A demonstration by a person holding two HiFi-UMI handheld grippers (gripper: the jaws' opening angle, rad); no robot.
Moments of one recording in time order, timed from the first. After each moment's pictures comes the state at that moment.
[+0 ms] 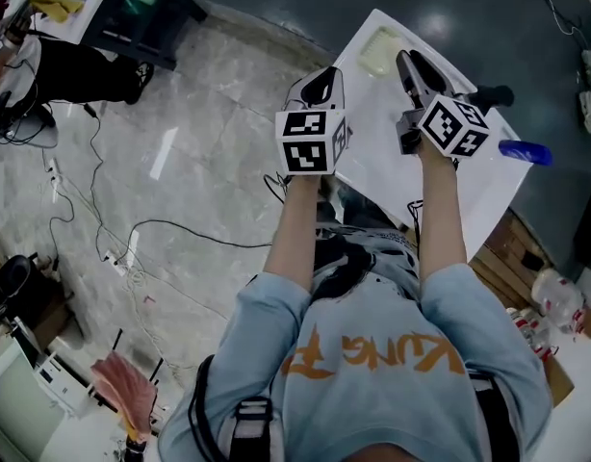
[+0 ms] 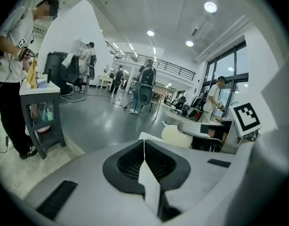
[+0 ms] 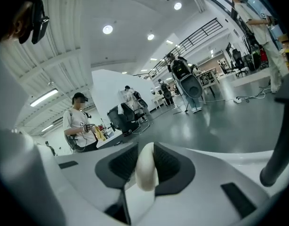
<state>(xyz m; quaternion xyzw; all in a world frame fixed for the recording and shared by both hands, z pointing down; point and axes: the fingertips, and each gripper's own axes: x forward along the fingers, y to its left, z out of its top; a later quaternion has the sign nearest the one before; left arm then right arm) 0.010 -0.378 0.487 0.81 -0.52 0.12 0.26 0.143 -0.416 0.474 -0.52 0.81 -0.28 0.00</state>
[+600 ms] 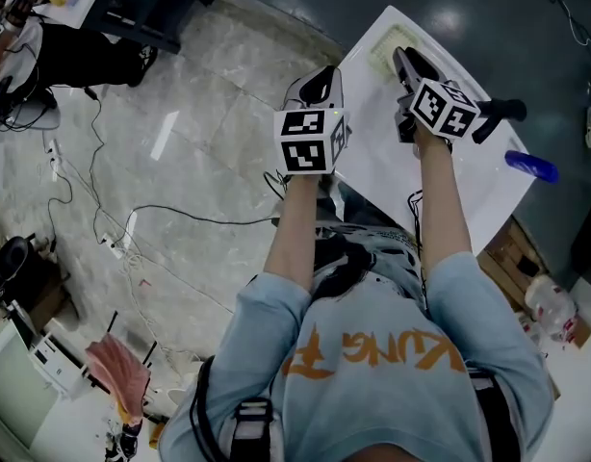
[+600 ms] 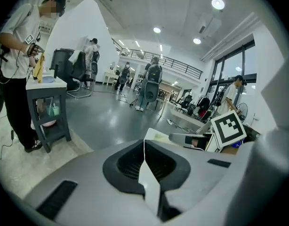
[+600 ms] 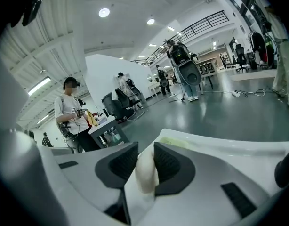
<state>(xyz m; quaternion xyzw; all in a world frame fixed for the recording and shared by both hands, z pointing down) -0.010 -0.383 0.515 0.78 -0.54 0.12 0.28 0.129 -0.447 0.555 -0.52 0.79 -0.31 -0.08</state>
